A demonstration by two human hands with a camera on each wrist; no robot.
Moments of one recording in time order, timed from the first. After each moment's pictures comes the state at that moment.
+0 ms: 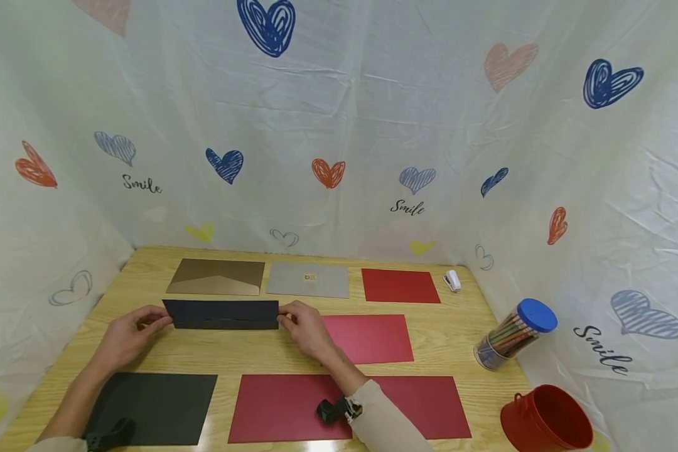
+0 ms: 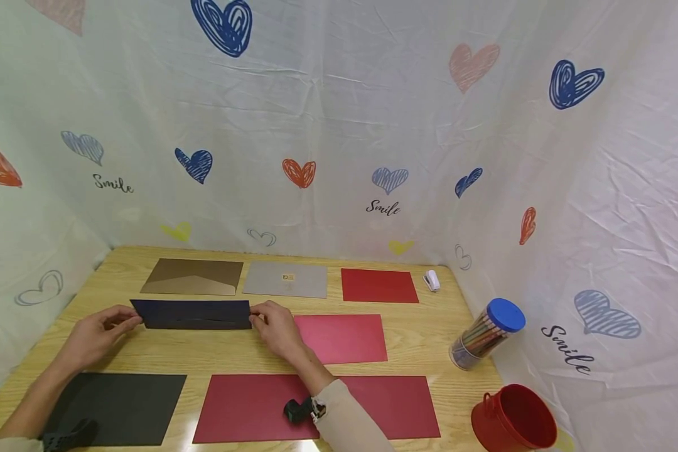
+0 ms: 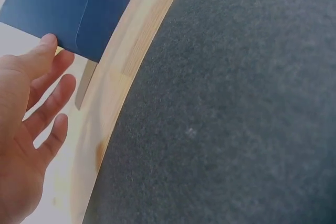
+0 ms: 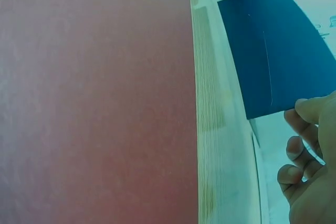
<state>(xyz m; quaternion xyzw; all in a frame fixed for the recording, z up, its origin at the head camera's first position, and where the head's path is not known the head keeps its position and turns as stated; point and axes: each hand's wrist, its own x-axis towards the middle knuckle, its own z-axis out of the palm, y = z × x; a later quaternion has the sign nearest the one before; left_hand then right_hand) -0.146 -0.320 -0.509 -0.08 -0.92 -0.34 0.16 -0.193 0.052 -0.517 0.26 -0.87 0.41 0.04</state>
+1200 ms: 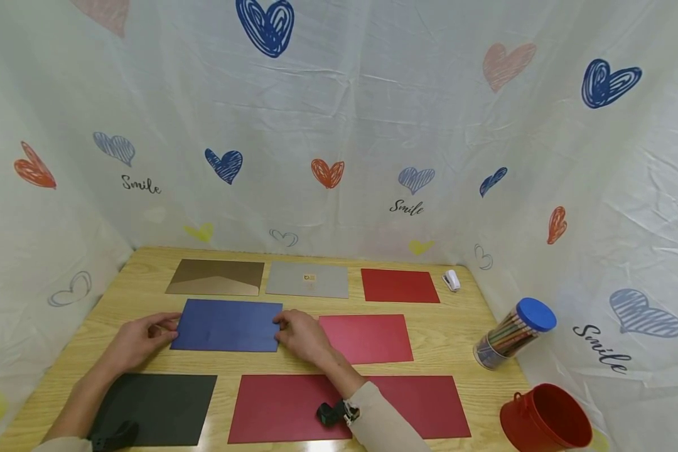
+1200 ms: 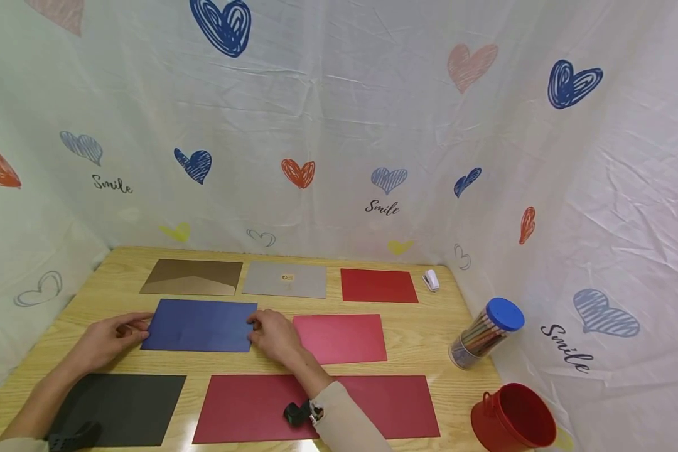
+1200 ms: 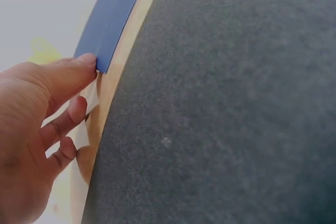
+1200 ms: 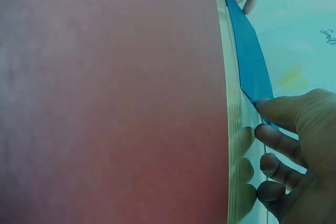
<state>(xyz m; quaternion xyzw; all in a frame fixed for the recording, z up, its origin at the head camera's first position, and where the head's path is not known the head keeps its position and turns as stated) -0.146 -0.314 -0.515 -0.12 -0.94 -0.33 0.07 -0.187 0.046 -0.523 0.24 -0.93 0.29 -0.03</state>
